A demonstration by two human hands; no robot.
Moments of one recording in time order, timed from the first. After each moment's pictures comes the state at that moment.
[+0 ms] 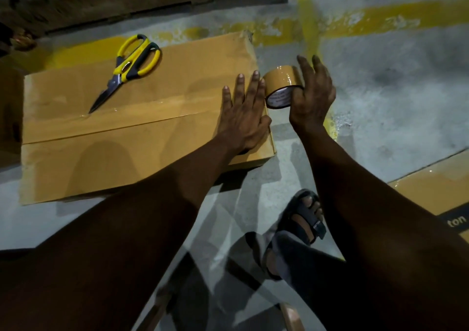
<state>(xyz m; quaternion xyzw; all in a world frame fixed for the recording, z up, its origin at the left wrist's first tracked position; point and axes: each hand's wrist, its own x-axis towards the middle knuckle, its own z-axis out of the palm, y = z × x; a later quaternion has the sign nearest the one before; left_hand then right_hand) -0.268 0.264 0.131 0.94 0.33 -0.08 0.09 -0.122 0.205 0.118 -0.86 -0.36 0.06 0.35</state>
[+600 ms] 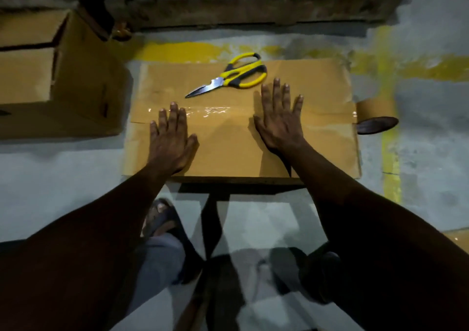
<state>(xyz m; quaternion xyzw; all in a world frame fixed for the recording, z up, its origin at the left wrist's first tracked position) -0.598 0.360 0.134 0.82 0.55 -0.11 0.08 -0.320 0.311 0.122 -0.76 -0.65 0.08 0.03</state>
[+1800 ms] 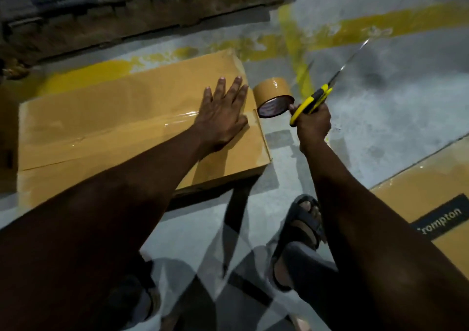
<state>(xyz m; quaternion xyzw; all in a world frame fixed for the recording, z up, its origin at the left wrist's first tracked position) -0.285 0.318 0.139 0.96 0.26 -0.11 0.08 -0.119 0.185 0.110 -0.84 0.00 0.24 0.48</state>
